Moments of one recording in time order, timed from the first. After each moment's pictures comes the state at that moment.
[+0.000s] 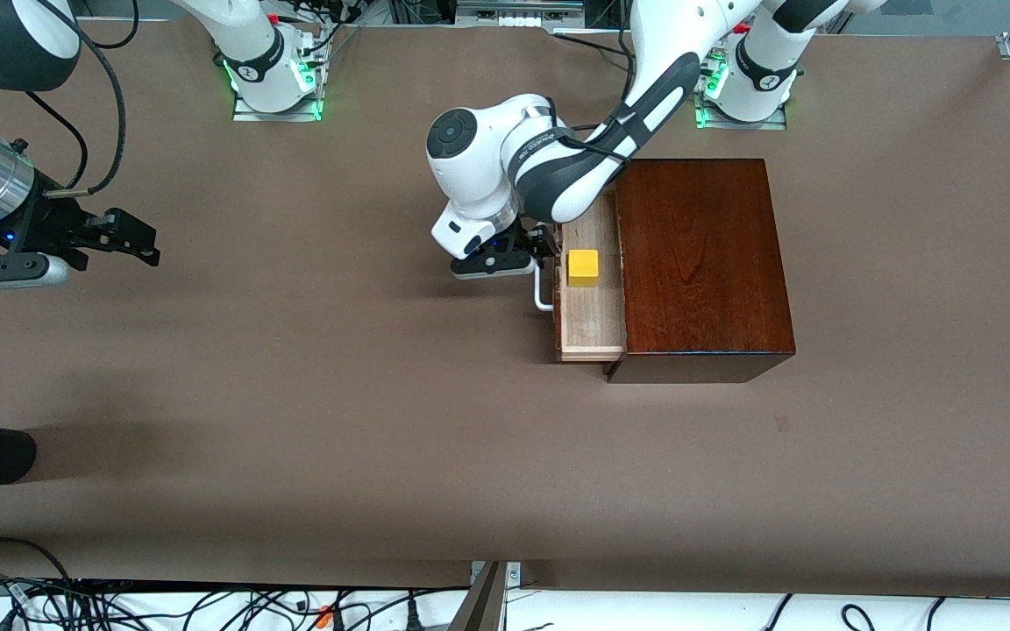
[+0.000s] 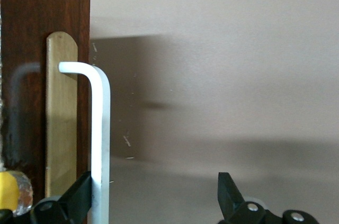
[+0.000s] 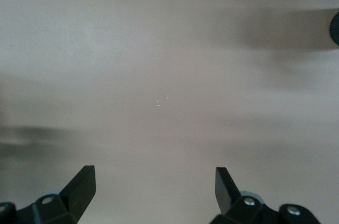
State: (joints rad) left arm -0.58 0.76 -0.42 -1.36 0.48 1.90 -1.14; right arm 0.24 0.10 -0.18 -1.62 0.05 1.74 -0.01
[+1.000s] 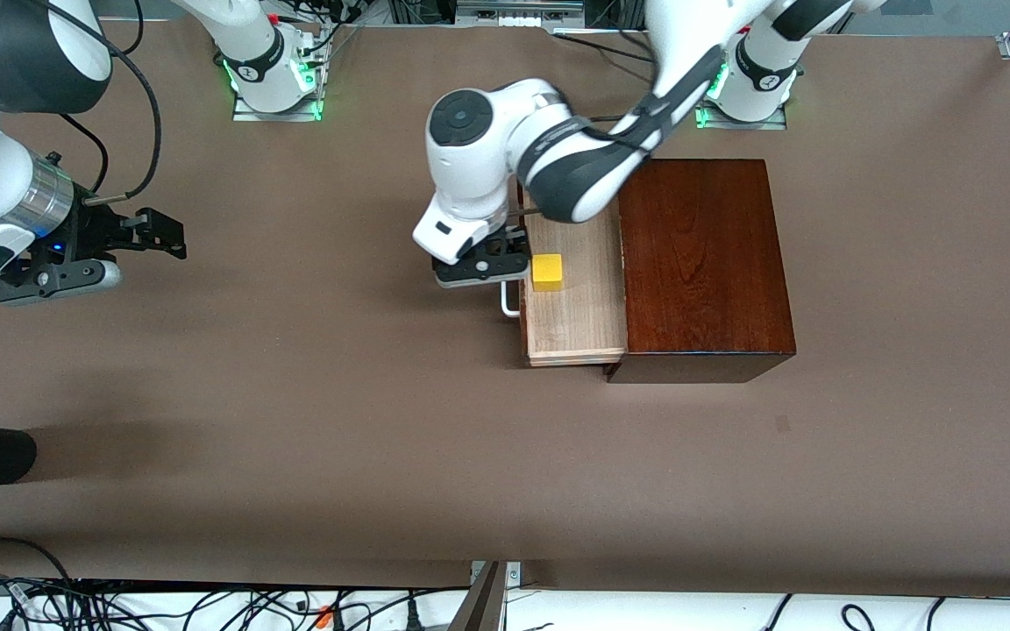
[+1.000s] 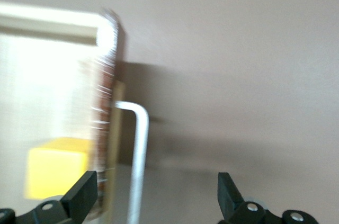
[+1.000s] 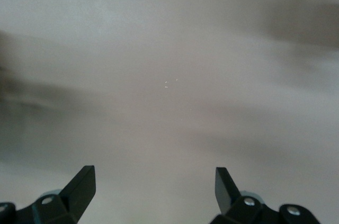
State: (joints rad) left arm -0.50 0.70 -0.45 -1.16 0.31 1.84 -1.08; right arm 0.26 0.14 -0.17 -1.61 0.05 1.67 -0.11
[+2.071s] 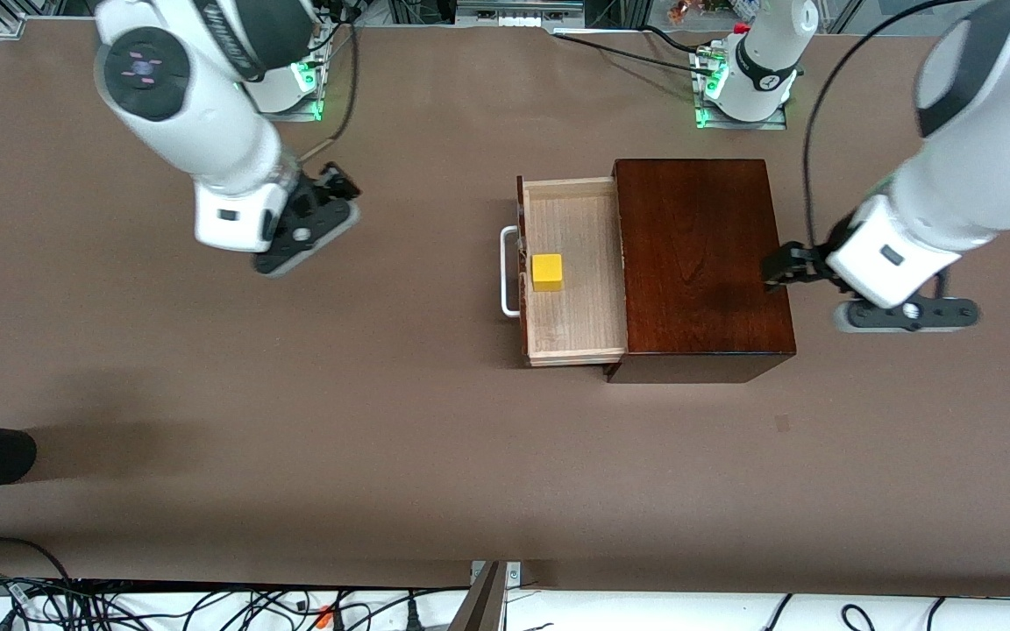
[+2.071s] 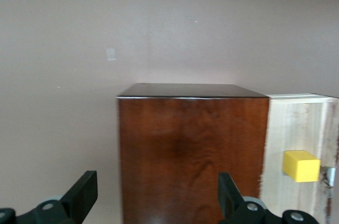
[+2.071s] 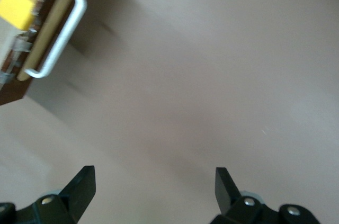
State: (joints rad) left arm 0.17 0.34 -0.46 -1.26 0.09 1.52 -0.29; right arm 0.38 0.21 0.14 -1.60 0.05 1.75 -0.19
